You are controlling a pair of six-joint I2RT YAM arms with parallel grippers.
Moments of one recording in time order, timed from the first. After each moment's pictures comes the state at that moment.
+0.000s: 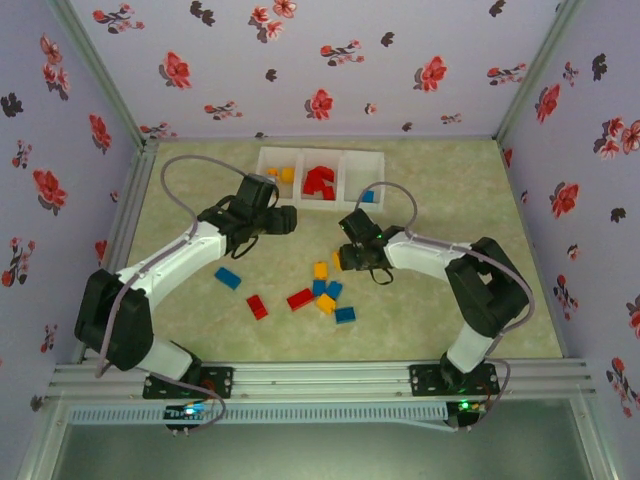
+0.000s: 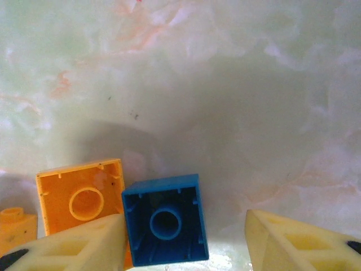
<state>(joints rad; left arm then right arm) -0.60 1.48 1.11 -0.46 -0.13 -0.44 0.68 1.70 0.97 -0.42 0.11 0.52</state>
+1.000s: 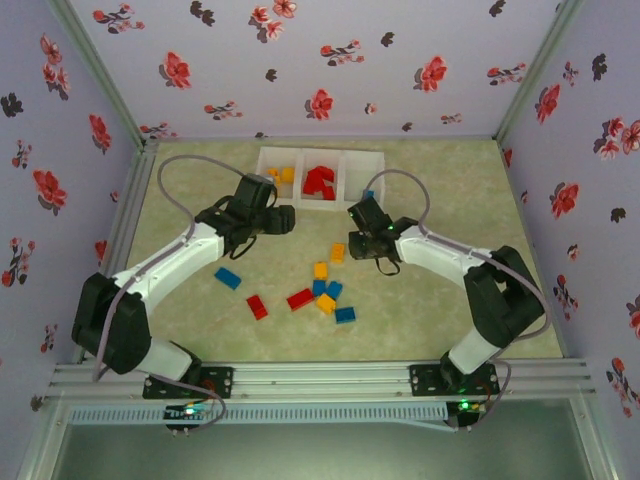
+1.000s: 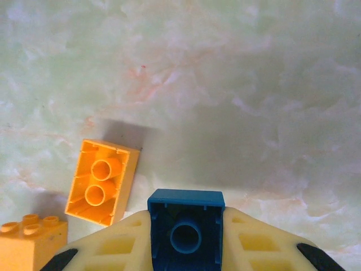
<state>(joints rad) -0.60 1.45 1.11 -0.47 -0.15 -0.44 0.64 1.60 1.02 -0.48 0.11 0.48</state>
